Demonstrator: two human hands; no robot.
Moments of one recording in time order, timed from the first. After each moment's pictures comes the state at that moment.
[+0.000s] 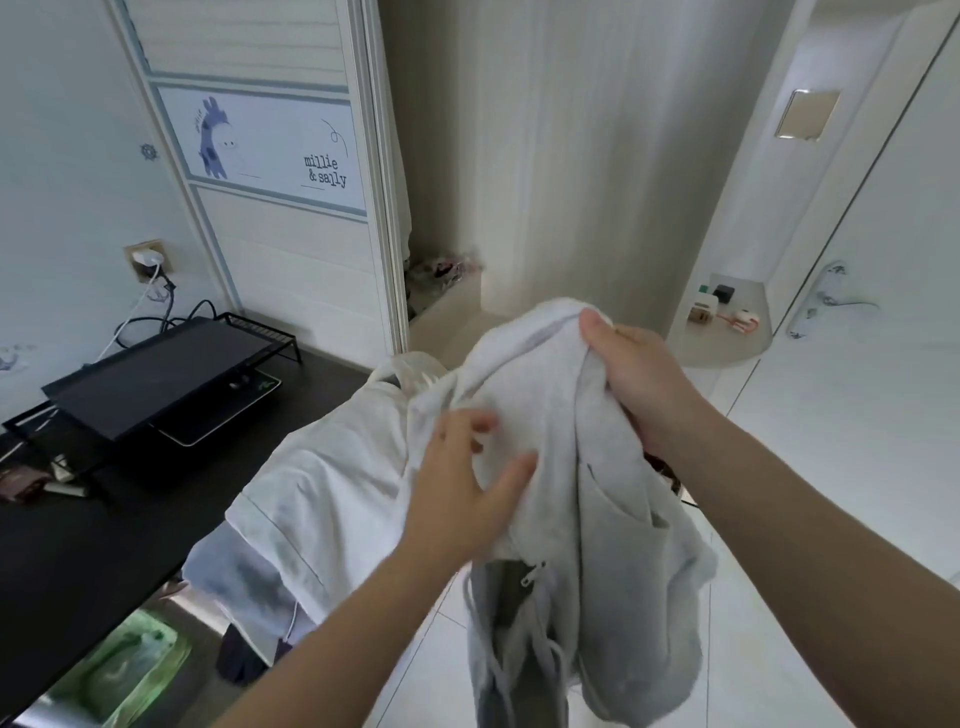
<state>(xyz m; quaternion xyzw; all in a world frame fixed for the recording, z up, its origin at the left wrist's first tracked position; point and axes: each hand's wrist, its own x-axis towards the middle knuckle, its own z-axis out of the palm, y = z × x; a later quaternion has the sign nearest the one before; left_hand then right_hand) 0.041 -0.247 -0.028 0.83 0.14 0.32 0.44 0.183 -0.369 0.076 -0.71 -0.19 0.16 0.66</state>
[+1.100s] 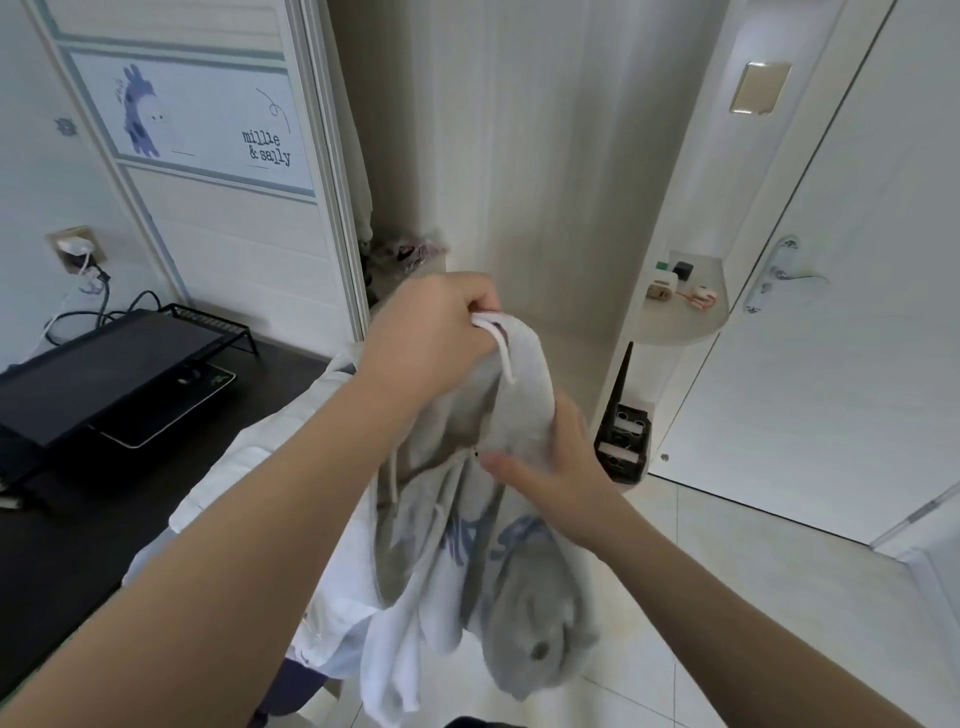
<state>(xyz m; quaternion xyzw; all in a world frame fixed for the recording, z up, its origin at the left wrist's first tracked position) 0.101 -0.226 0.095 0.91 0.07 0.29 0.29 0.133 -0.400 -0.003 -0.80 -0.26 0.15 0.51</state>
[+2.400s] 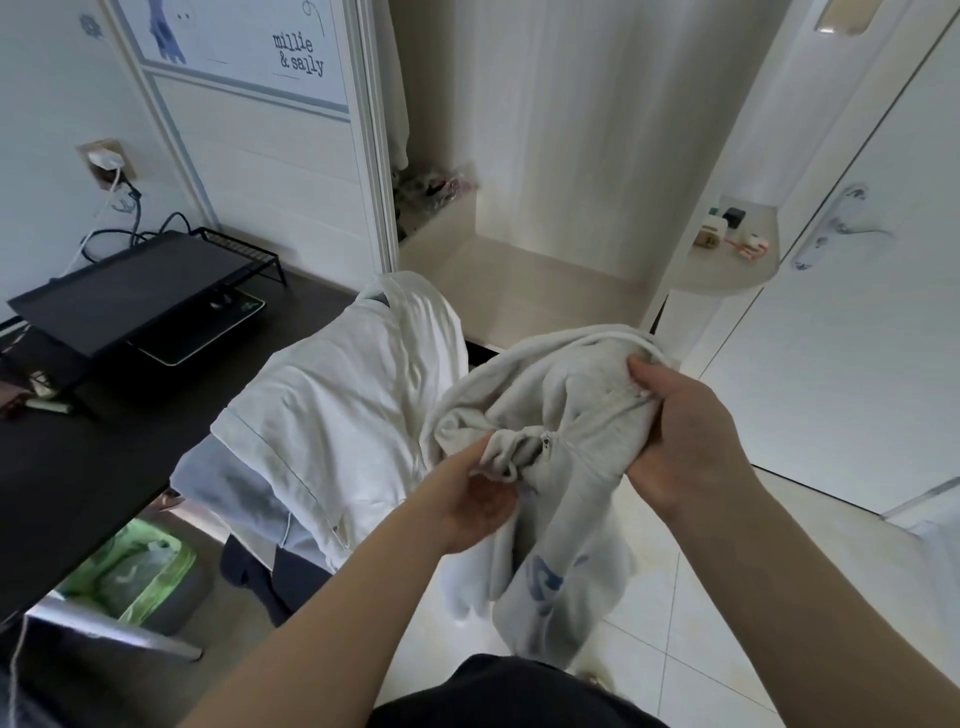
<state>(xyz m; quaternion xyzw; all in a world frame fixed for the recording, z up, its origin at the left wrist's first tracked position) 0.038 -0.262 -0.115 0.26 0.37 -0.07 0.89 0.122 -0.420 0.015 -0.47 0.13 0.27 0.83</state>
